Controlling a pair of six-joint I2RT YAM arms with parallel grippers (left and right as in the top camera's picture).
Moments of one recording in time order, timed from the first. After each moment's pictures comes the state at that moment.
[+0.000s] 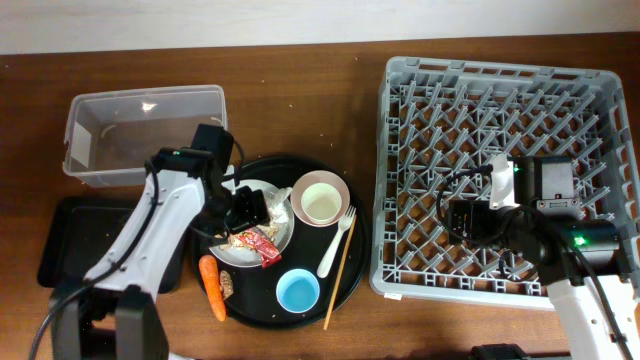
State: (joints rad) left arm -0.18 1.66 1.21 -1.13 0.24 -0.49; right arm 0.01 1.06 1.08 -1.12 -0.10 0.08
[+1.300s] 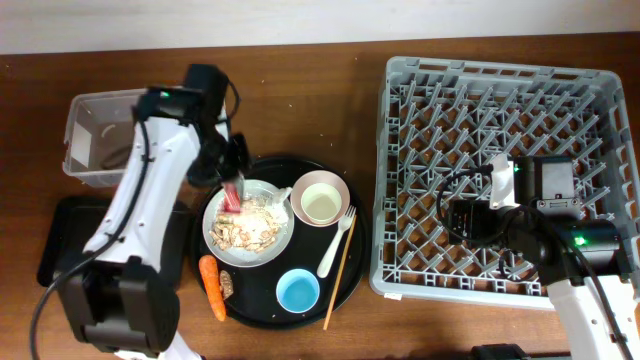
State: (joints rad) left arm -0.17 1.82 1.69 -1.34 0.10 -0.42; right arm 0.01 1.06 1.08 -1.12 -0.10 0.09
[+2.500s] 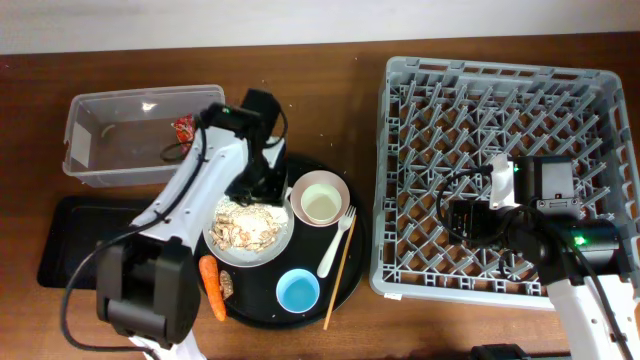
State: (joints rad) left arm -0.33 1.89 1.55 -1.25 0.11 -0.13; right arm 0.01 1.06 1.08 -1.13 -0.10 0.09
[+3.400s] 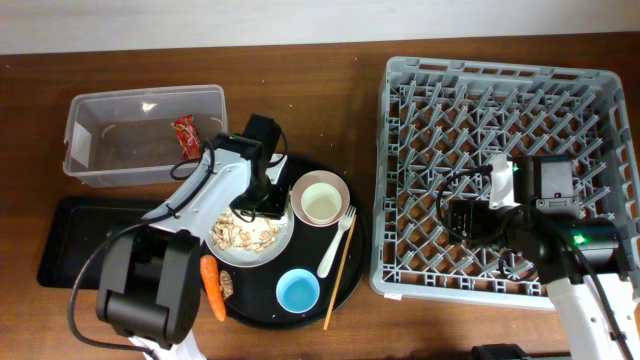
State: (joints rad) left arm -0.33 1.89 1.32 -0.97 0.13 -0.12; right arm 0.01 1.07 1.08 -1.13 -0.10 0.09
